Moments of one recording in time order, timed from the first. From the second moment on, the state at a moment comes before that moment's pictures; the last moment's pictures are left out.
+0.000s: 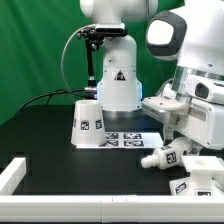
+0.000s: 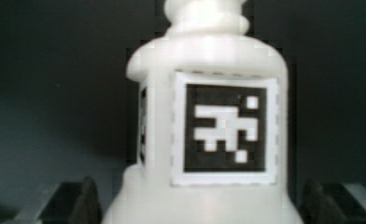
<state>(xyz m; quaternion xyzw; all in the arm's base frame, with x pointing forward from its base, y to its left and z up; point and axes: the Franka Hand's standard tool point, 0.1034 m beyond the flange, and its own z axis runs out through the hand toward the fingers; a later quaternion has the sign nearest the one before) 0.487 0.090 0.023 0.56 0.82 -0.08 0.08</state>
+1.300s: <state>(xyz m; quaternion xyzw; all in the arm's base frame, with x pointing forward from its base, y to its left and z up) 0.475 0.086 0.033 0.91 0.41 -0.02 0.08</state>
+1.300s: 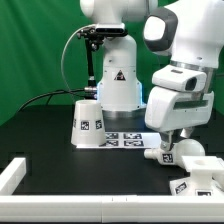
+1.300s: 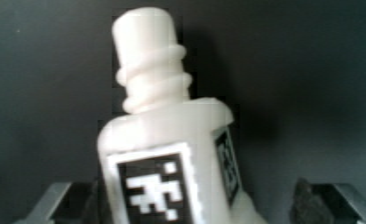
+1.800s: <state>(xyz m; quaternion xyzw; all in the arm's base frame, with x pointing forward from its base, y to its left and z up) 0.474 0.085 0.032 0.91 0.41 -0.03 0.08</state>
